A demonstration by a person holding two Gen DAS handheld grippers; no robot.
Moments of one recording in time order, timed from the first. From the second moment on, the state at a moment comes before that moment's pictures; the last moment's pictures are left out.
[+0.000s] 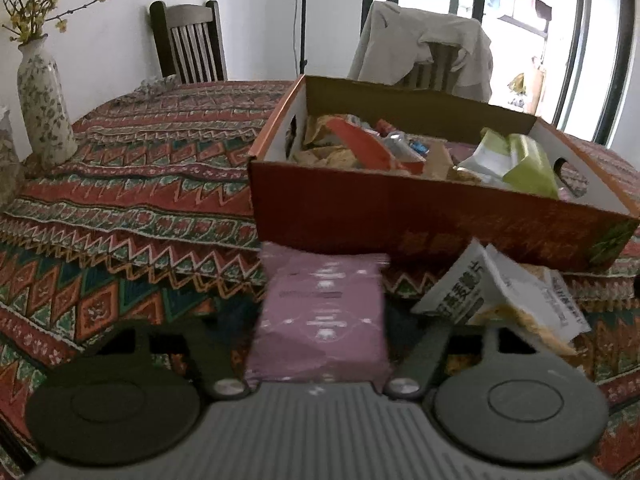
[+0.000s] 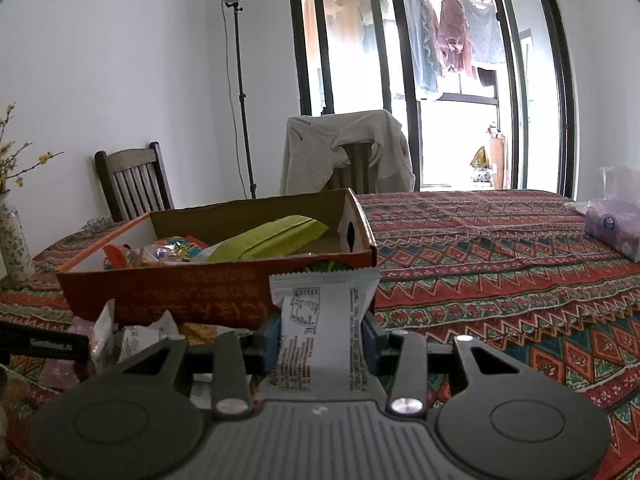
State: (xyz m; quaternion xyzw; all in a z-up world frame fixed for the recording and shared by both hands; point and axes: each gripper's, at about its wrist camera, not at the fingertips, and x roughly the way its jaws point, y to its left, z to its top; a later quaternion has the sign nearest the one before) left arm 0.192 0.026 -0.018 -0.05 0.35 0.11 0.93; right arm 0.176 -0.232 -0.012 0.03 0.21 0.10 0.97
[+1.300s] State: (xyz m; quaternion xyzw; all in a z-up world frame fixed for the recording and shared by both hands) left arm 0.260 0.000 0.076 -0.10 0.19 0.09 0.97; right arm 0.282 -0.214 0.073 0.08 0.10 0.12 0.98
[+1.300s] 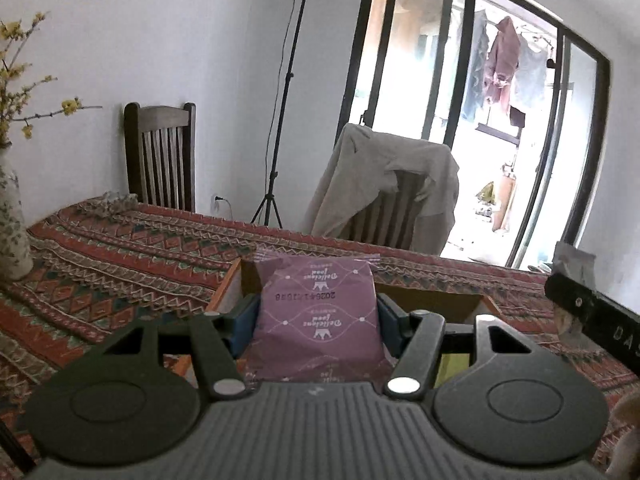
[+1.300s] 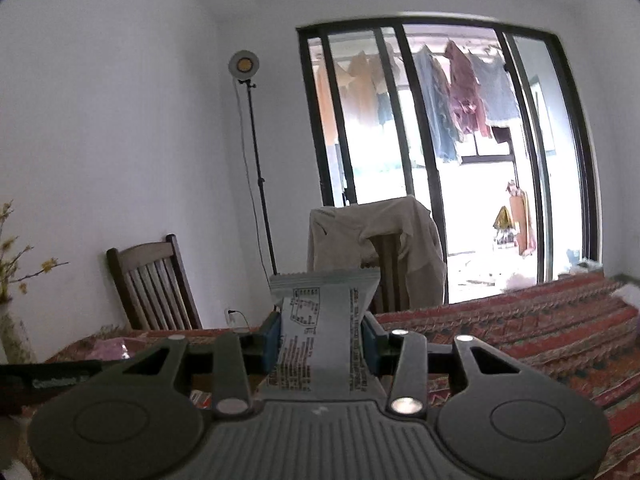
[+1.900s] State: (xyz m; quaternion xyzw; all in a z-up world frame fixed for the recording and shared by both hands) left arm 0.283 0.015 0.023 -0.09 0.22 0.06 0.97; right arm 0.307 -0.204 0.023 0.05 0.18 0.15 0.97
